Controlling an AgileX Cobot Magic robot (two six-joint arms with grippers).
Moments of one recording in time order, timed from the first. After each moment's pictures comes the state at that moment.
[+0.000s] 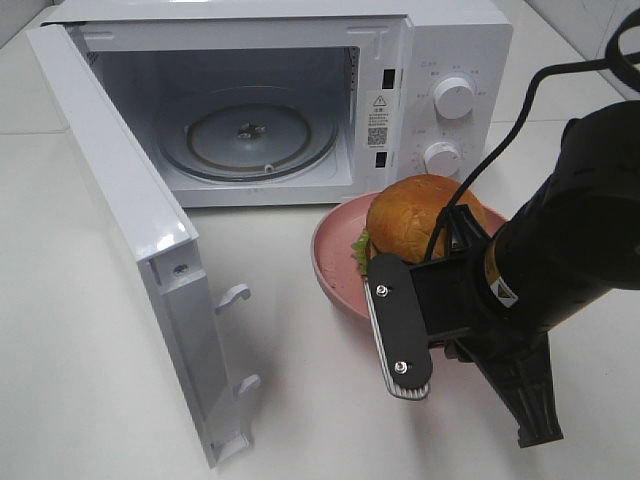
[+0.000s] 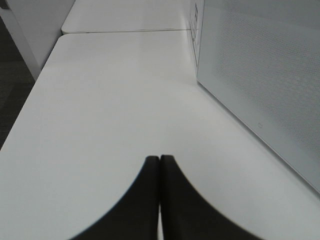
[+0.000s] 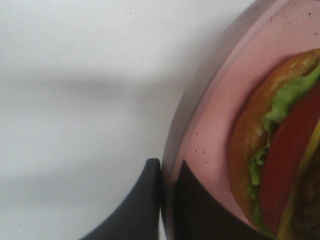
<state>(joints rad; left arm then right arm) 0.02 0.00 -0.50 -0.02 1.04 0.05 0.80 1.53 -0.71 -0.40 0.54 -0.67</state>
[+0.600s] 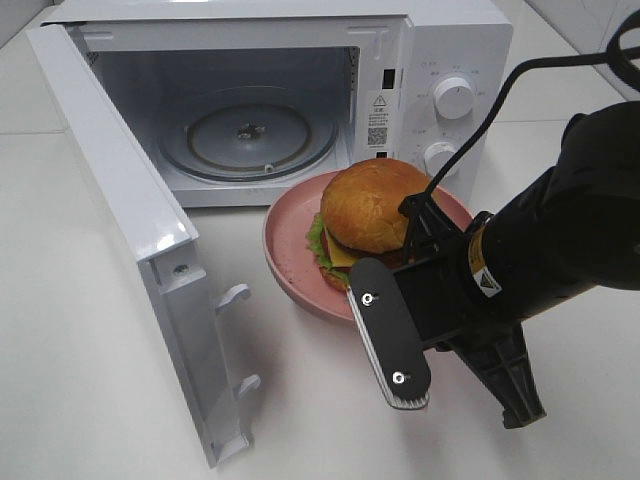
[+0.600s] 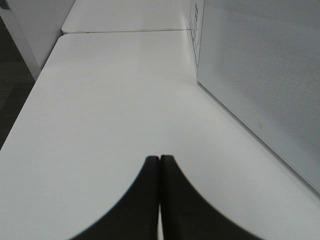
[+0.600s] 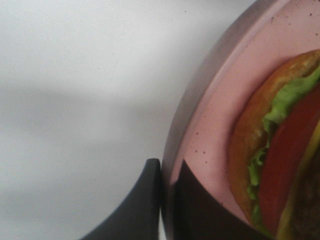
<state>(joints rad) 0.02 0.00 -0.50 -0.02 1.04 0.05 0.80 1.53 -0.71 -0.38 0.40 -0.88</state>
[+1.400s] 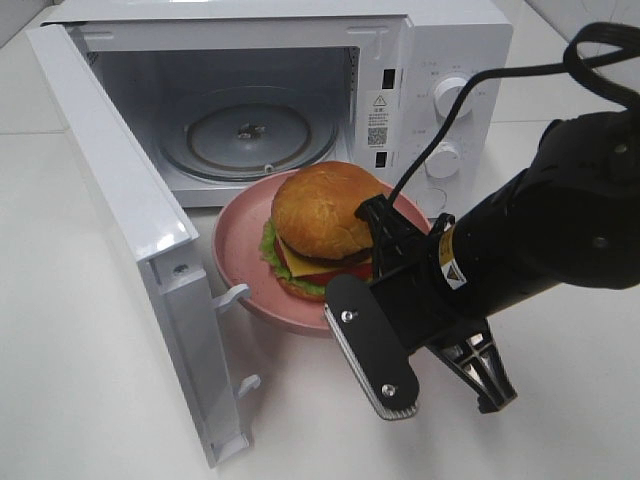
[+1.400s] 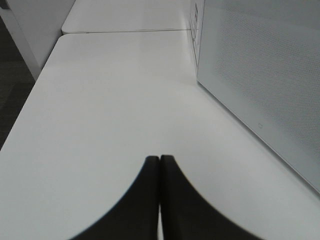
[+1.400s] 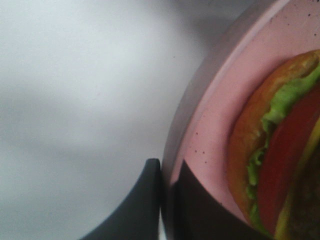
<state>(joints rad) 0.02 0.00 -0.50 -0.02 1.04 0.05 0.80 1.58 -0.75 -0.28 0.30 -1.13</state>
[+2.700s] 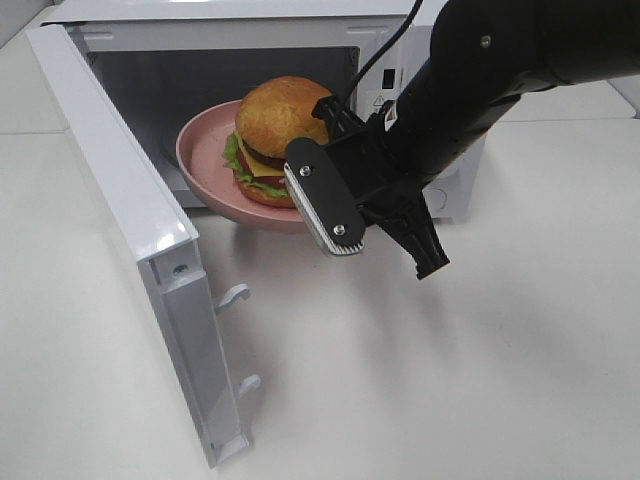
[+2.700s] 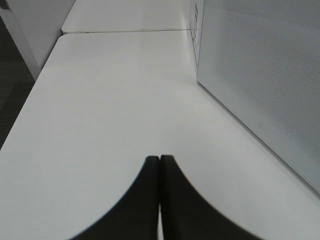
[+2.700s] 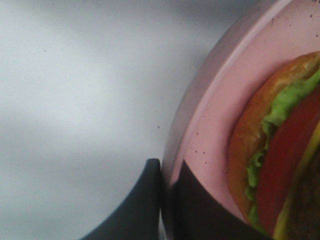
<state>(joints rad) 0.02 0.00 -0.50 -0.02 1.04 0.05 0.63 1.78 -1.15 0.12 0.46 -1.66</state>
